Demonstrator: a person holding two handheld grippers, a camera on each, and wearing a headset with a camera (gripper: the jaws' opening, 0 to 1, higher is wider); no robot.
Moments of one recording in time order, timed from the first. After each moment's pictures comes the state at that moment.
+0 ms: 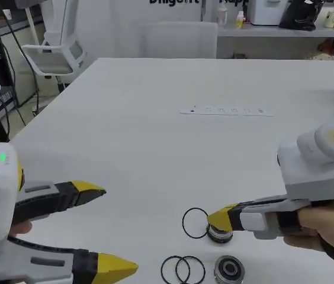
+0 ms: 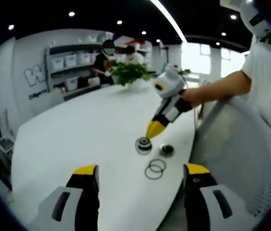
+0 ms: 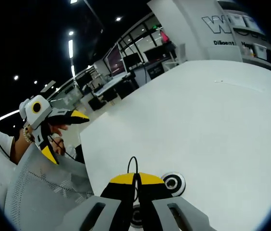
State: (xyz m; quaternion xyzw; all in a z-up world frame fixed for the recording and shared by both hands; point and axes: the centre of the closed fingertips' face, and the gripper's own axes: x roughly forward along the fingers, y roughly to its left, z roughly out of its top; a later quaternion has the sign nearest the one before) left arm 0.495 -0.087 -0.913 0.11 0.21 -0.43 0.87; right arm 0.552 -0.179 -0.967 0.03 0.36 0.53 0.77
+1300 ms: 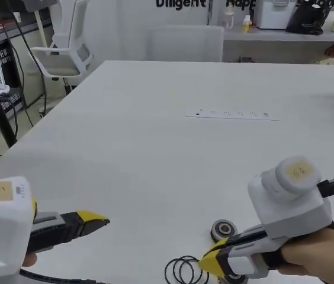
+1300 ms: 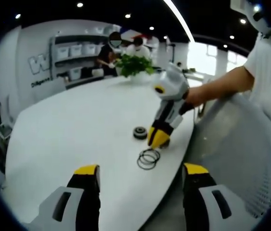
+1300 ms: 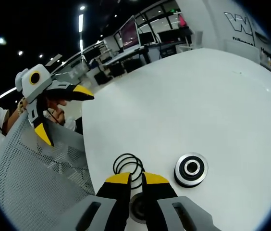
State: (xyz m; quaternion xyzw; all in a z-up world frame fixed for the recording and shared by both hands) left arm 0.481 -0.086 -0.938 0.09 0.24 -0.41 0.87; right arm 0.522 -0.173 -1.012 -0.07 0.41 0.55 0.72
